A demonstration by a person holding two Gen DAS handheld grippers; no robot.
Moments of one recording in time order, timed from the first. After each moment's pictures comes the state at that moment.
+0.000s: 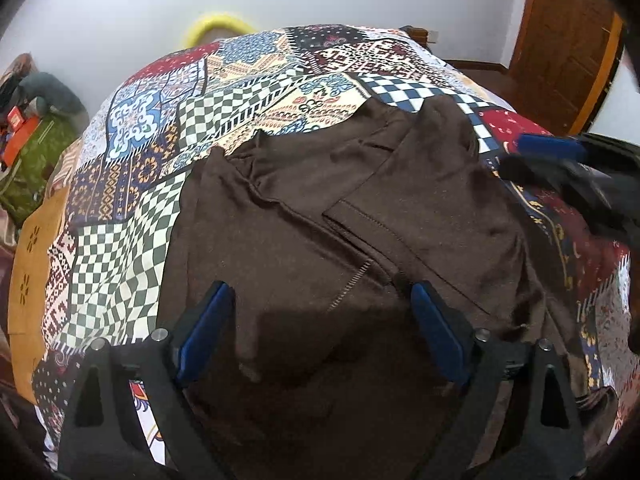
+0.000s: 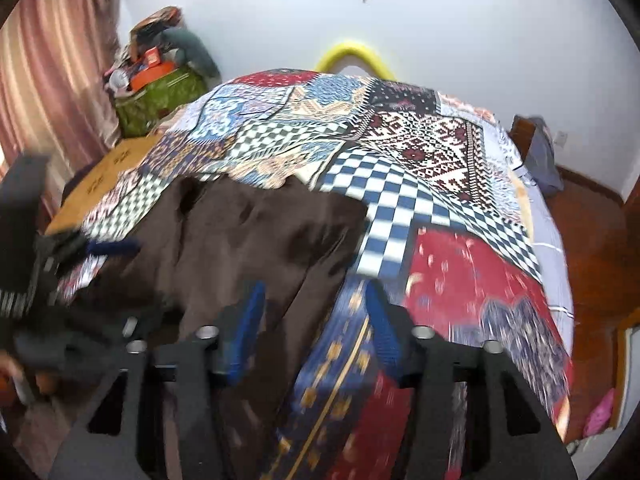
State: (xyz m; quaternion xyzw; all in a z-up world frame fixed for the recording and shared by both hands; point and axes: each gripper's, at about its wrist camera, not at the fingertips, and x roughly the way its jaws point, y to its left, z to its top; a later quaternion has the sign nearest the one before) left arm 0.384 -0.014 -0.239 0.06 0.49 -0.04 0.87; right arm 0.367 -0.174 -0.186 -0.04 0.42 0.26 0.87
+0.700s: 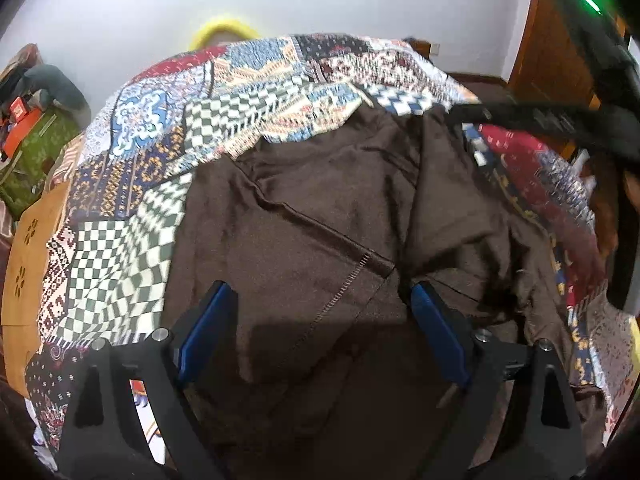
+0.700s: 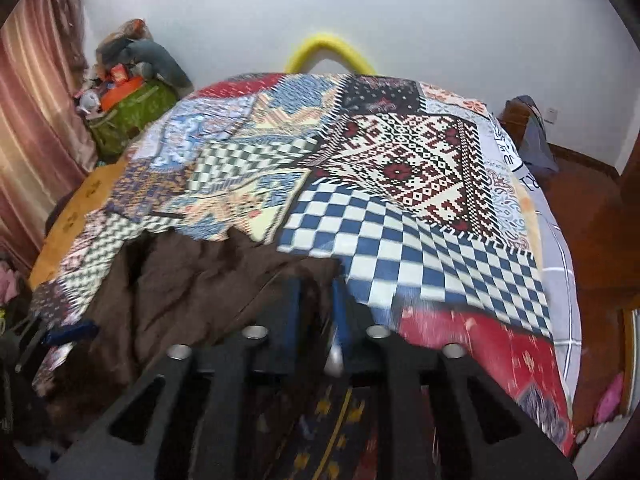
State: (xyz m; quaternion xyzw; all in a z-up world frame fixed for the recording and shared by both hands) left arm 0.375 -0.006 -0.226 0.04 0.47 -0.04 0.88; right arm 0.410 -0.171 -0.180 -0.01 0.43 0.24 0.87
